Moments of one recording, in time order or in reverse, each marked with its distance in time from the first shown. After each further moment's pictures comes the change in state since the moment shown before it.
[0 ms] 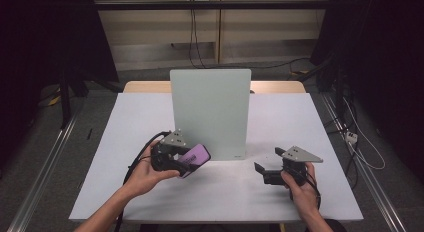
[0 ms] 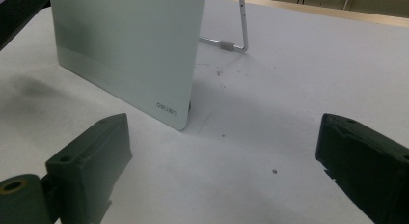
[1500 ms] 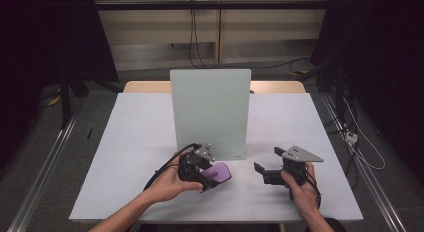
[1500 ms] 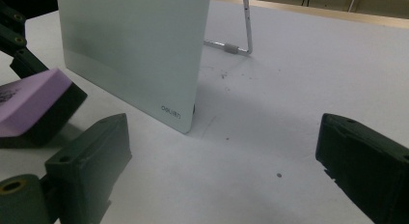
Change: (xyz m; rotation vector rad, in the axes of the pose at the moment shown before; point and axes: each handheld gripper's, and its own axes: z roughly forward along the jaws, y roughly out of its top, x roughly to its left) left arm -0.032 0.017 0.062 0.145 -0.126 0.046; right arm -0.001 0.001 0.001 -0.006 0.013 0.005
